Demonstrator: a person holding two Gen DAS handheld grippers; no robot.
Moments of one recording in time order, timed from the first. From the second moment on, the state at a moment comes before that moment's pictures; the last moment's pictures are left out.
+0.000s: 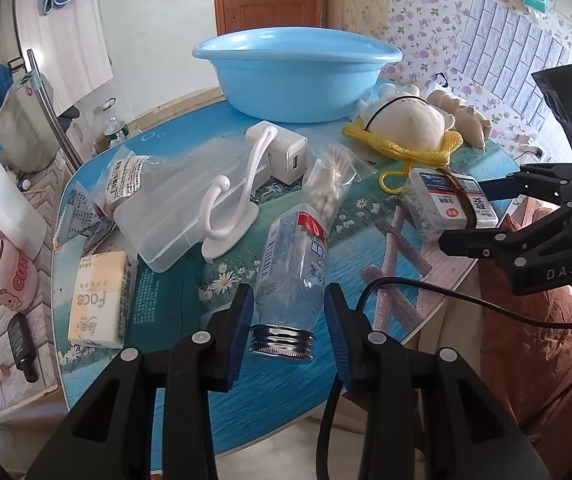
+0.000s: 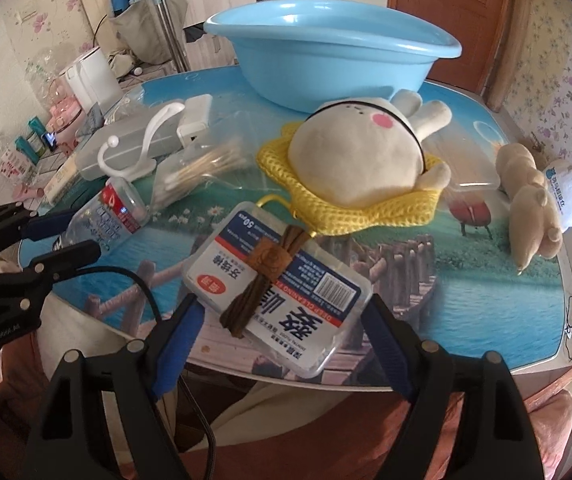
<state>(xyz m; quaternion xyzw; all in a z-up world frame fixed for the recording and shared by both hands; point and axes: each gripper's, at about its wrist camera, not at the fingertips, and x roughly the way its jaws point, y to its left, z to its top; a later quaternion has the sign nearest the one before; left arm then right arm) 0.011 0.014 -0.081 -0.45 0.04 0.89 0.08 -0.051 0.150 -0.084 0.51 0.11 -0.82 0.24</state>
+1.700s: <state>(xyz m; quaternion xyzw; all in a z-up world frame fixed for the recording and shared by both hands) -0.038 0.009 0.015 -0.37 0.00 0.92 0.09 -0.075 0.135 0.010 0.42 0.07 -0.87 0.25</state>
